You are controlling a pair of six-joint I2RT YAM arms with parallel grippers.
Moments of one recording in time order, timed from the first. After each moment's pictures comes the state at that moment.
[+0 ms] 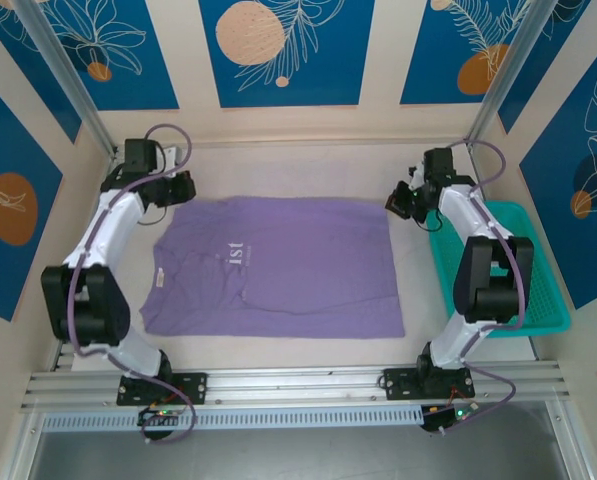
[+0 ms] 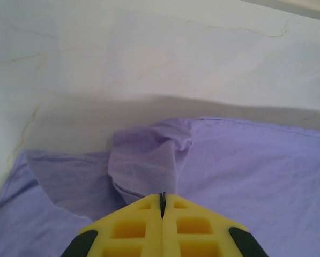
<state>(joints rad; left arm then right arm) 0.00 1.55 1.33 -0.65 0.30 -0.18 -0.05 1.69 1.26 -0.68 -0.43 0.42</state>
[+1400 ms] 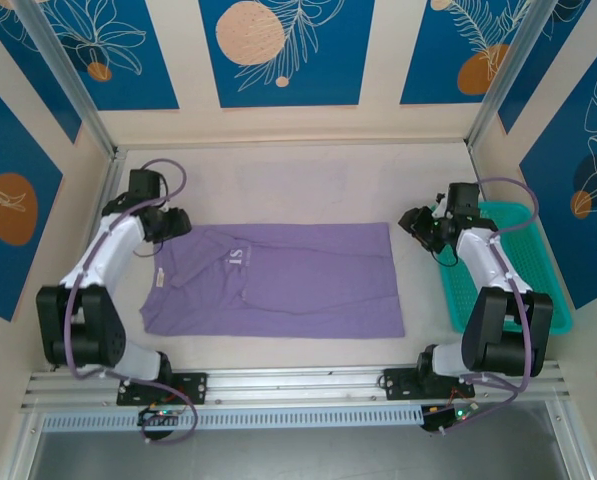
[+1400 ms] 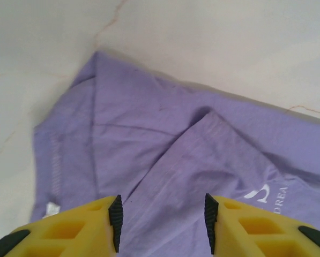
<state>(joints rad) 0.00 1.51 1.17 -0.76 0.09 -0.32 -0.14 1.40 0.93 -0.53 -0.40 0.58</state>
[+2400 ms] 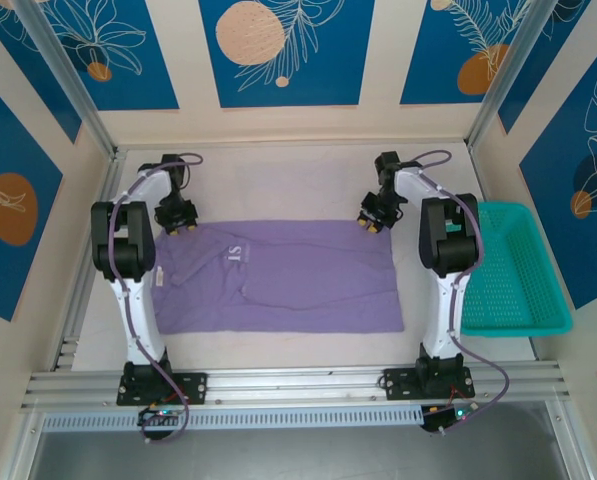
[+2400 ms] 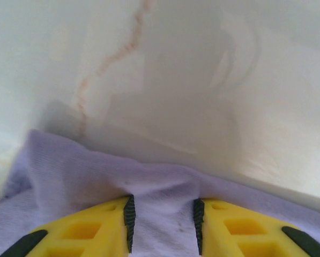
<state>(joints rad) 0.01 2.19 1.70 -1.01 -0.07 -0.37 0.11 2.18 1.66 -0.94 -0.24 0.71</state>
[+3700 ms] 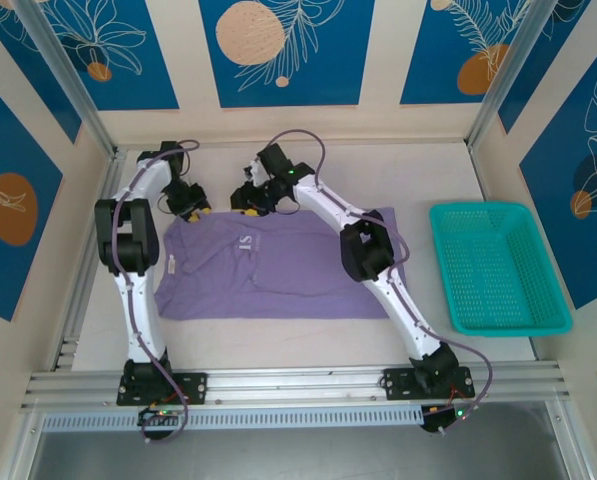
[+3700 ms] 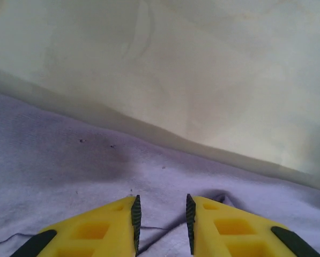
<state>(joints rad) 0.00 2.27 1.89 -1.07 0.27 -0.49 0.63 2.69 2.51 -0.75 -0.67 0.61</state>
